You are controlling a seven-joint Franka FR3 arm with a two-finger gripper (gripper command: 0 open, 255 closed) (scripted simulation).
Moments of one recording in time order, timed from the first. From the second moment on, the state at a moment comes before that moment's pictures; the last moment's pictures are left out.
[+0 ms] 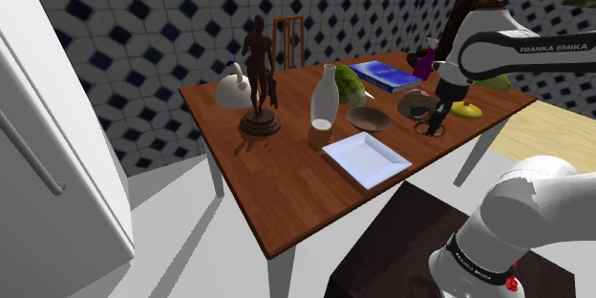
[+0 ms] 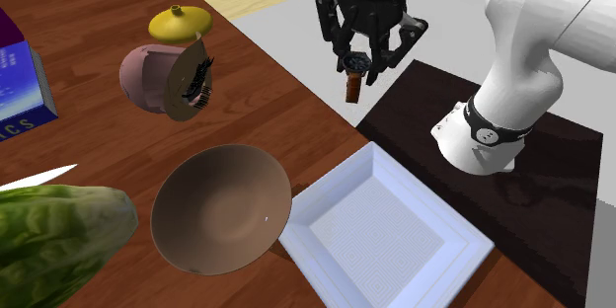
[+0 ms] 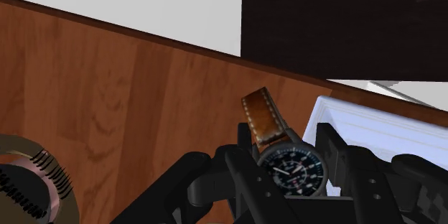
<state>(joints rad) -0.21 -0.85 -0.47 -2.72 -0.38 1.91 -0.43</state>
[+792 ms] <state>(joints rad) -0.01 -0.37 -0.53 -2.36 -0.22 2.03 -0.44</state>
